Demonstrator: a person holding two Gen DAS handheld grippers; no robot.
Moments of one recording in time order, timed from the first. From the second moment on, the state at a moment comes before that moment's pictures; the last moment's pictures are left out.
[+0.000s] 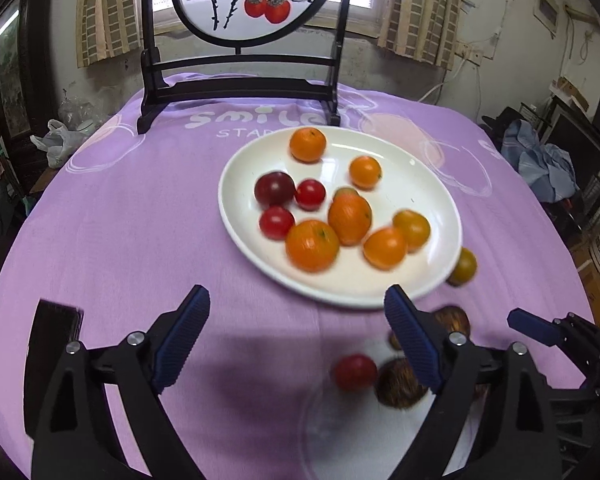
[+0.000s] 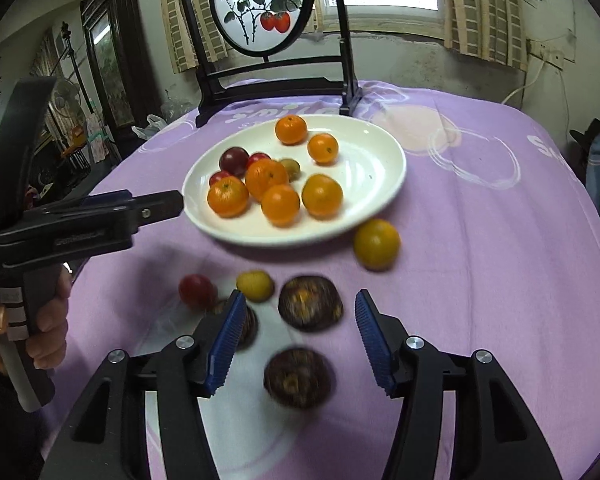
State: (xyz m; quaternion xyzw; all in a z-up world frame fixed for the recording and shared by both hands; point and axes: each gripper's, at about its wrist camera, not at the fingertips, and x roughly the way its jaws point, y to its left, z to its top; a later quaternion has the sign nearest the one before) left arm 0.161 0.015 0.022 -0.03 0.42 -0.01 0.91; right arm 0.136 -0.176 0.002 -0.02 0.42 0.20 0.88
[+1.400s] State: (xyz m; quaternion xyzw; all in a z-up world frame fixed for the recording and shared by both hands) left arm 0.107 -0.023 -0.030 -0.02 0.49 -0.08 0.87; right arm 0.103 -0.199 -0.018 0.00 0.42 0.15 0.90
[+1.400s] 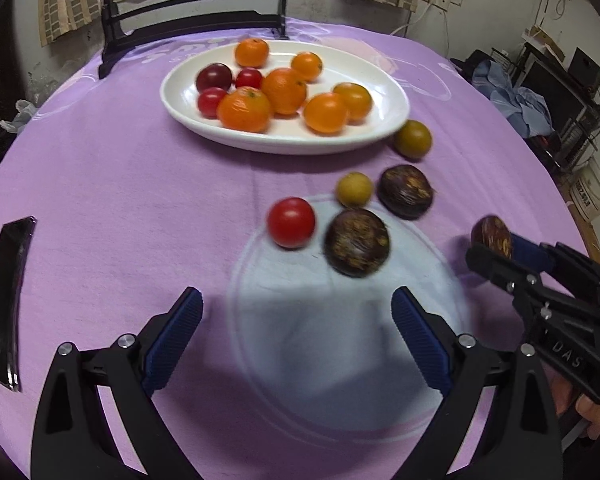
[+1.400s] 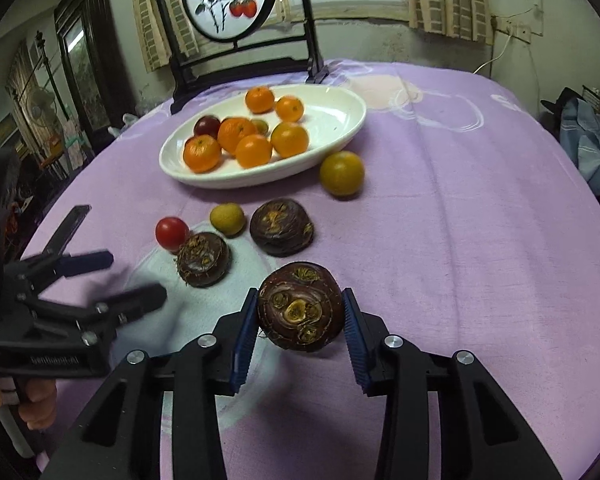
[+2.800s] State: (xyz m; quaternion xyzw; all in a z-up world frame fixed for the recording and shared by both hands) left arm 0.108 -0.011 0.015 -0.01 0.46 -0.10 0.88; right arm 0.103 -0.211 -0.014 0.03 0.42 0.18 0.89
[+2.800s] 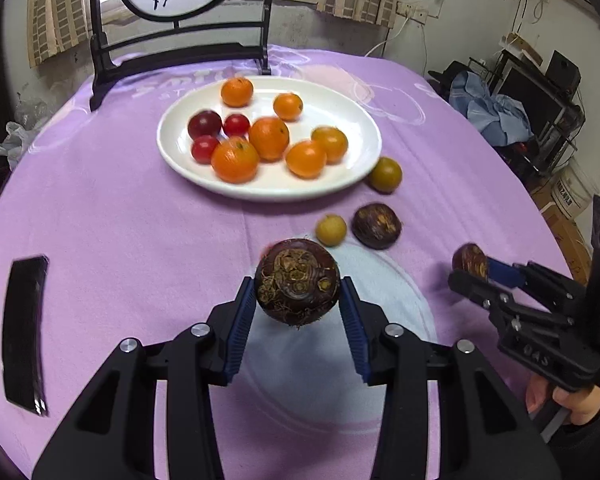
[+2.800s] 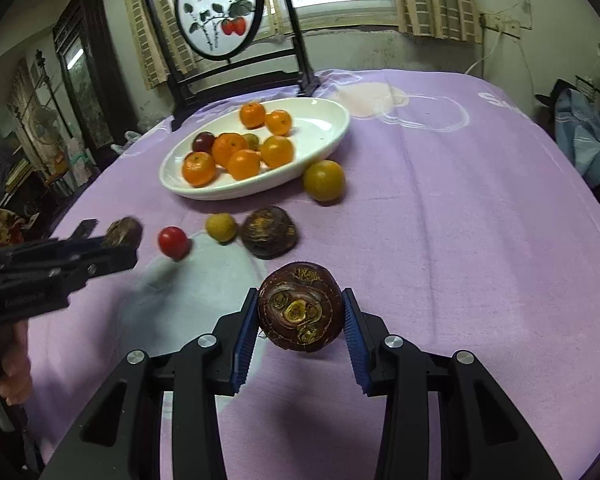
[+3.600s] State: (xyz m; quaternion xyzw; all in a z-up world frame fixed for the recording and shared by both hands) left arm 0.237 -0.010 0.003 -0.01 0.46 -0.06 0.89; right arm 0.268 -0.145 0.019 0.00 0.41 0.18 0.89
